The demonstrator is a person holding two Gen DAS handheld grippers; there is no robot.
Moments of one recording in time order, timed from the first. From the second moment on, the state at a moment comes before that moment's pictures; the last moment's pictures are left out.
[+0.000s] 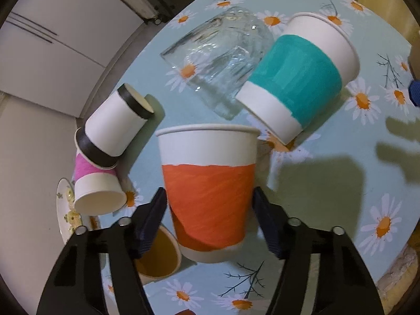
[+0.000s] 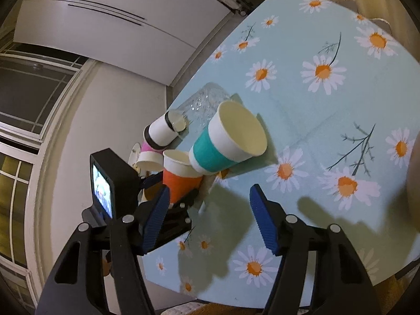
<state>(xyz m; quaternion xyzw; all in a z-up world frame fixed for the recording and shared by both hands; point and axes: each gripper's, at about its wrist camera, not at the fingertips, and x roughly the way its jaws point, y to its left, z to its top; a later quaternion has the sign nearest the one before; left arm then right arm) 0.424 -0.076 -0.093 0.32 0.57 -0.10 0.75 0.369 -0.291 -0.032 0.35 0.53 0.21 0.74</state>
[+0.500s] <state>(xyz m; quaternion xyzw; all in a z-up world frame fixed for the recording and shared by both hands) 0.395 -0.053 -0.033 0.16 0.60 -0.06 0.78 0.357 -0.298 -0.024 0.36 0.53 0.24 0.73</state>
